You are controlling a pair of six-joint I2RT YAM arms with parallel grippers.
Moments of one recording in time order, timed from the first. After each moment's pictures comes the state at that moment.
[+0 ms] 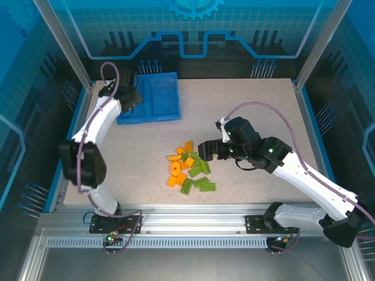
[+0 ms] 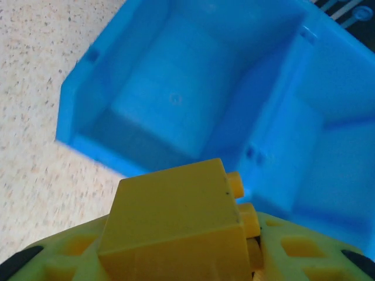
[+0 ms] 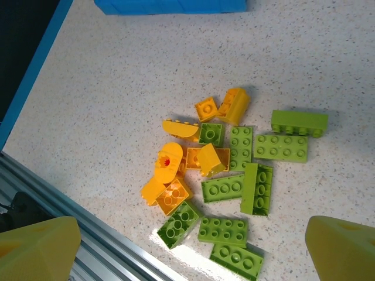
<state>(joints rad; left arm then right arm) -0.07 1.83 1.67 -0.79 -0.21 -0.79 0.79 1.10 1.15 -0.82 -0.01 0.55</state>
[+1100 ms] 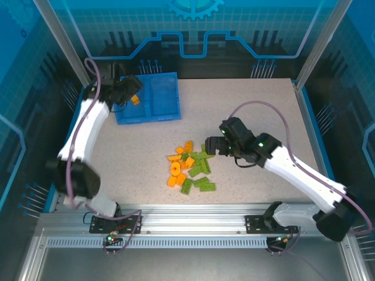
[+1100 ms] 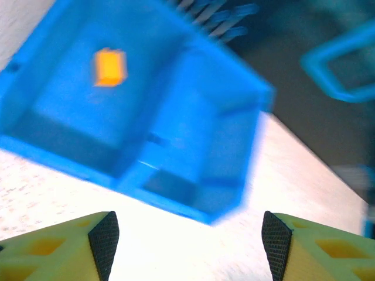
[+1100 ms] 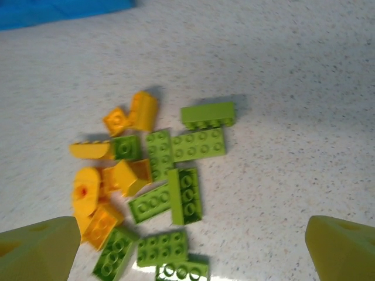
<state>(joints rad) -0.10 1.51 1.60 -0.73 0.05 -0.76 0.72 1.25 1.15 -0.87 0.19 0.66</state>
